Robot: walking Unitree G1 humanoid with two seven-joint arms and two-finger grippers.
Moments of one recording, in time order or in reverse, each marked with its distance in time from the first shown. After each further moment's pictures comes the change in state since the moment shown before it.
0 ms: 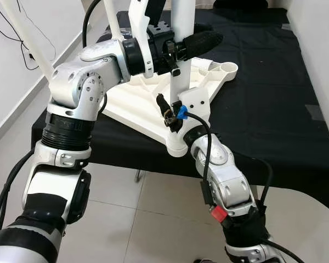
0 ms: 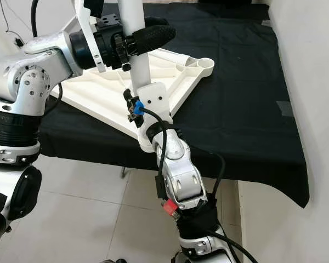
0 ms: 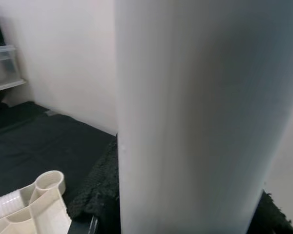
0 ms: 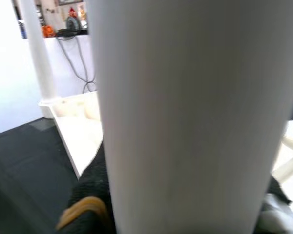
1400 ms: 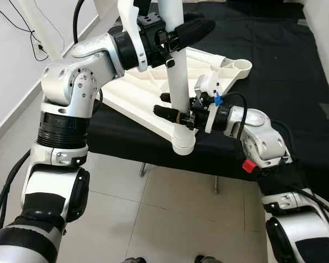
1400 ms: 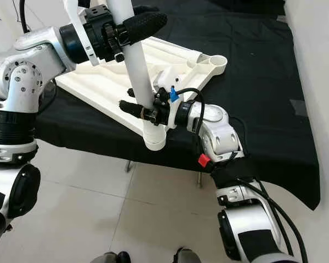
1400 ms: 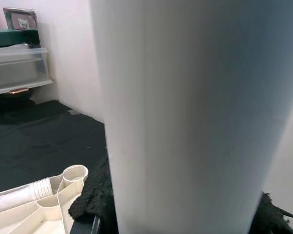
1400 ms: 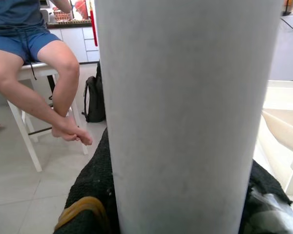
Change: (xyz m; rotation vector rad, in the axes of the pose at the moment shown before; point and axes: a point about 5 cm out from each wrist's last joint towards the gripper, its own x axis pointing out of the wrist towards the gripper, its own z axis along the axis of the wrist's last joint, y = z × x) left arm -0.005 0.005 0.006 -0.019 -0.039 0.026; right arm 0.017 -0.060 0.020 -0.042 0.016 0.709
